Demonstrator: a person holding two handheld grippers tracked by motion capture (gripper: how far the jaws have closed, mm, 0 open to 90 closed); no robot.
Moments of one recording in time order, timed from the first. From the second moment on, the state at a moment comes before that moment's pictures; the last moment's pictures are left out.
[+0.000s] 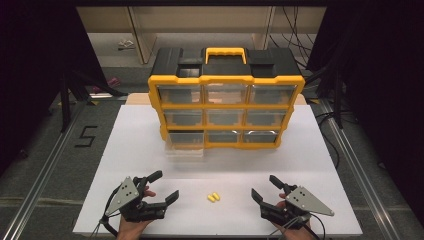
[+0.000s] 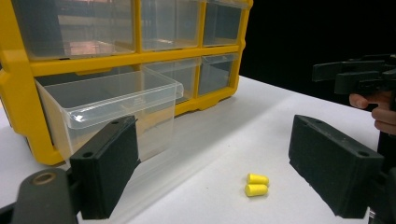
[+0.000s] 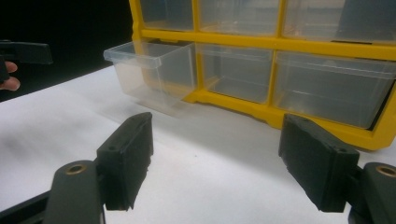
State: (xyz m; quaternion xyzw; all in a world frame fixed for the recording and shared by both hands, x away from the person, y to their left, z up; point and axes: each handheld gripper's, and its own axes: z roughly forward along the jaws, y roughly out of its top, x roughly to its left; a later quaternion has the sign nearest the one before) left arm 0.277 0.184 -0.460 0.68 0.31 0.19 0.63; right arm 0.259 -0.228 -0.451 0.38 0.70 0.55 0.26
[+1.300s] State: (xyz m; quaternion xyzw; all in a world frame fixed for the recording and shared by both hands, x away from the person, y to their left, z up) left arm 0.273 0.181 -0.460 0.69 0.29 0.20 0.63; right arm 0.274 -0.189 -0.441 0.36 0.78 0.47 0.20
